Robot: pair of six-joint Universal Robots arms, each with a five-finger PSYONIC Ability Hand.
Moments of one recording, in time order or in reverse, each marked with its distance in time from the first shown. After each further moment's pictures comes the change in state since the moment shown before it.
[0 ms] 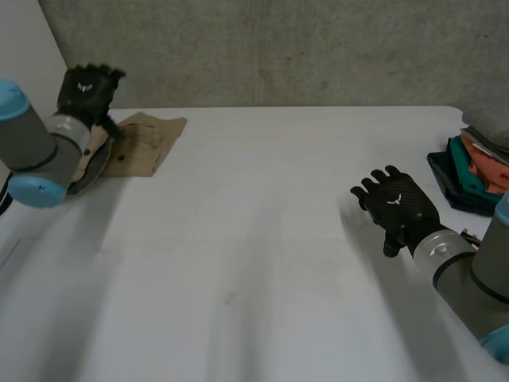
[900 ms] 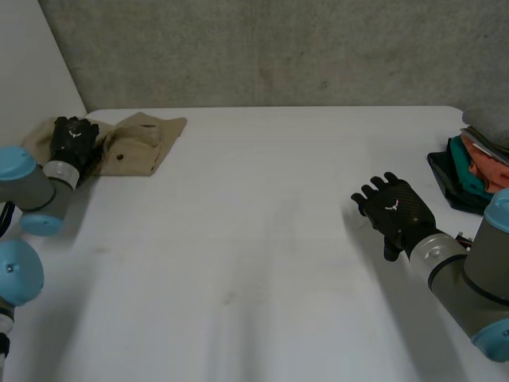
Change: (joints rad) left arm 0.158 -0.592 0.595 0.011 0.092 0.244; right arm -0.003 0.067 -0.018 -0.021 0.010 -0.035; left_hand 0.890 0.951 0.942 0.959 0.935; right_hand 0.000 0.000 0.000 0.000 0.000
